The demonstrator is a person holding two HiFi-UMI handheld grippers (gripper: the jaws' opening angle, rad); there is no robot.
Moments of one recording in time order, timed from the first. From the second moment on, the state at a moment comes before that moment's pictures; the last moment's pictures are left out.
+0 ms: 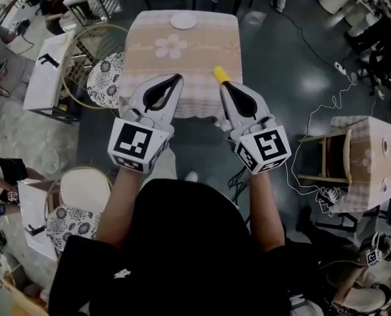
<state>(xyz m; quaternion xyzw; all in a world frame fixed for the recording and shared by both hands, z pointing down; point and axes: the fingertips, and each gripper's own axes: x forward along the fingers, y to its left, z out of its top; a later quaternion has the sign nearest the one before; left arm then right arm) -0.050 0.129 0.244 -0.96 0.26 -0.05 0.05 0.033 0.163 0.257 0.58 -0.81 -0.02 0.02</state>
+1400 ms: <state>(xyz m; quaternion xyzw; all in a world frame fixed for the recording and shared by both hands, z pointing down) -0.031 -0.049 0.264 -0.98 0.20 -0.06 0.04 0.048 -0.010 0.282 0.62 -0.79 0.01 0.05</state>
